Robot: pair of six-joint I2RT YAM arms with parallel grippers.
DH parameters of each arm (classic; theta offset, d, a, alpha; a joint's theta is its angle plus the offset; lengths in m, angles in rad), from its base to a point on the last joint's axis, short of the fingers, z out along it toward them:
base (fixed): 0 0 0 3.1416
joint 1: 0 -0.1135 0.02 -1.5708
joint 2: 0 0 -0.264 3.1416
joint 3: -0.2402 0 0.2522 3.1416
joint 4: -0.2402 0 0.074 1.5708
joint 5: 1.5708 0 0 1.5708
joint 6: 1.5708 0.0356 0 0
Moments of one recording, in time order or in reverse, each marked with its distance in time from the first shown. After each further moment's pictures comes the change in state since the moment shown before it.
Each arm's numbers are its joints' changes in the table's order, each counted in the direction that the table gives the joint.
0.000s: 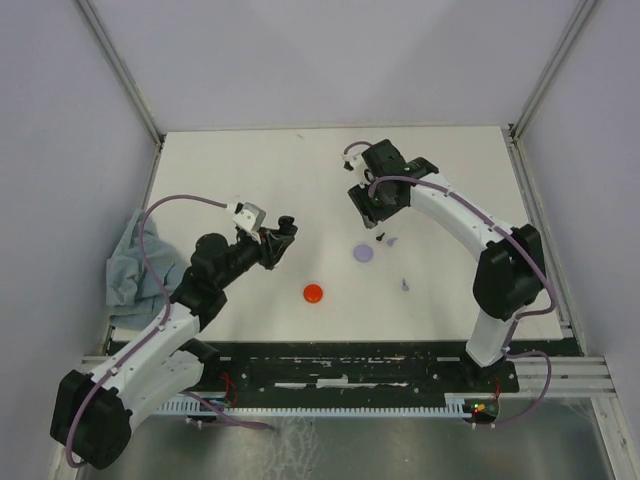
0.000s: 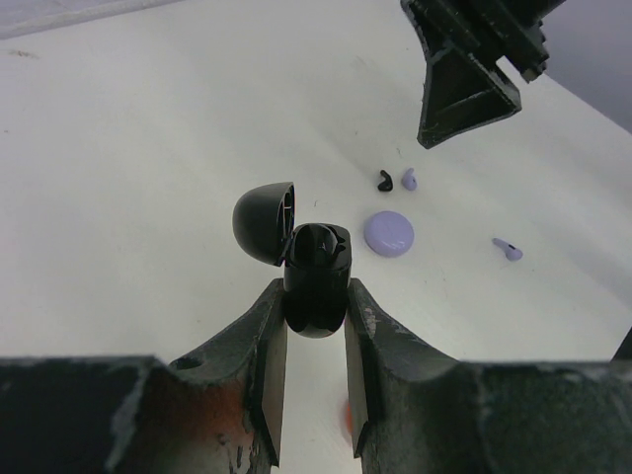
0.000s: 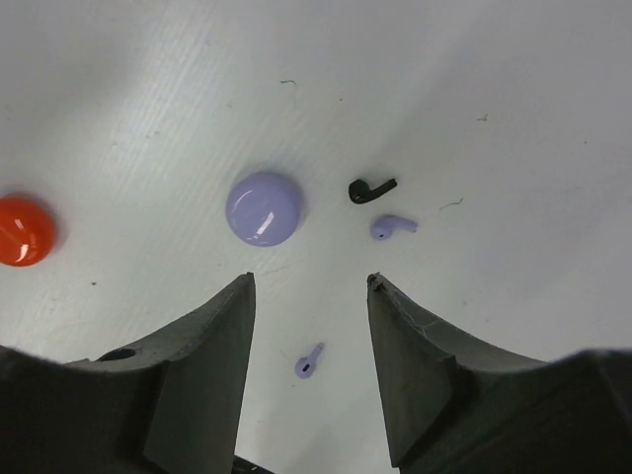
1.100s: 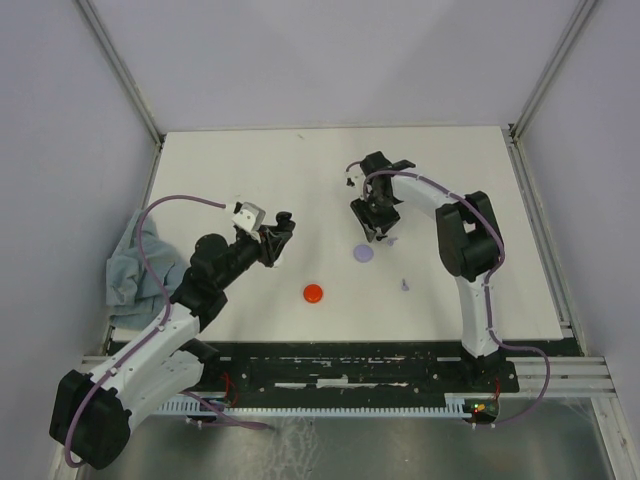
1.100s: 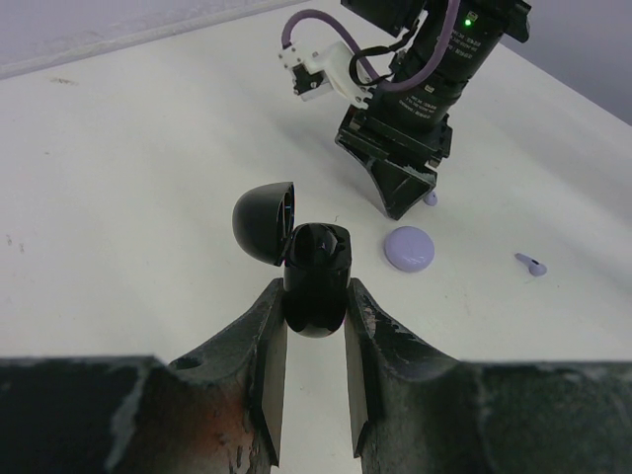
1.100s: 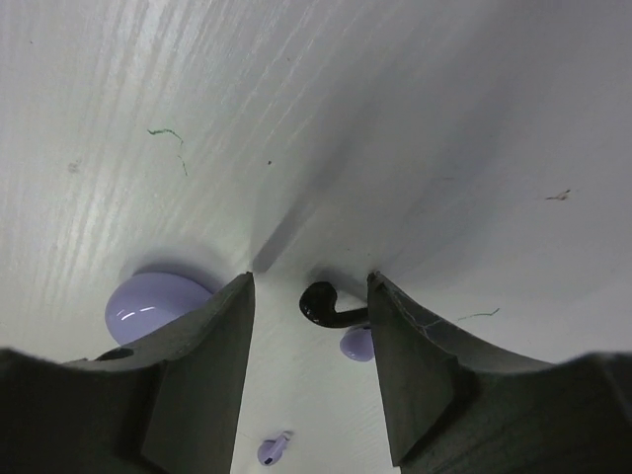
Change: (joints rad) left arm 0.014 0.011 -0.002 0.012 -0.052 0.049; right arm 0.116 -0.427 -0.132 -0.003 -0.097 -0.061
